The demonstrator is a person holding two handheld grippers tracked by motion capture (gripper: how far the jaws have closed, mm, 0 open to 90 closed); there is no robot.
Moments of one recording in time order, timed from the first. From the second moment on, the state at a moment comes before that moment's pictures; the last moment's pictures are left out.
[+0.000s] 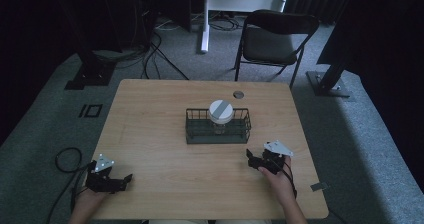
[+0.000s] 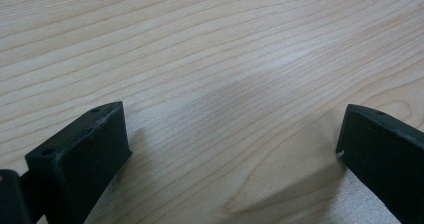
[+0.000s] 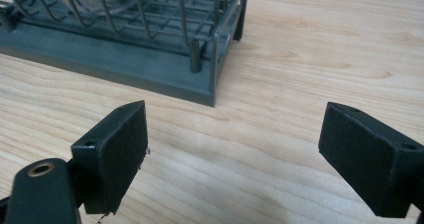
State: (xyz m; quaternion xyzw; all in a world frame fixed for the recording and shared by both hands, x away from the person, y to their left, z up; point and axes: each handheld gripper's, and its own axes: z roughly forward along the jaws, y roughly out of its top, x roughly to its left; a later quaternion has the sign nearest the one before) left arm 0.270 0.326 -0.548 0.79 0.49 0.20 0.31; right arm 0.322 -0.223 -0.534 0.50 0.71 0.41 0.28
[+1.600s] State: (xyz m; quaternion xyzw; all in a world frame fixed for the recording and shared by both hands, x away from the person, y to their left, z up) left arm 0.270 0.326 -0.548 0.79 0.49 0.20 0.31; right arm 0.326 -0.258 -0.551 0.57 0.72 0.31 0.24
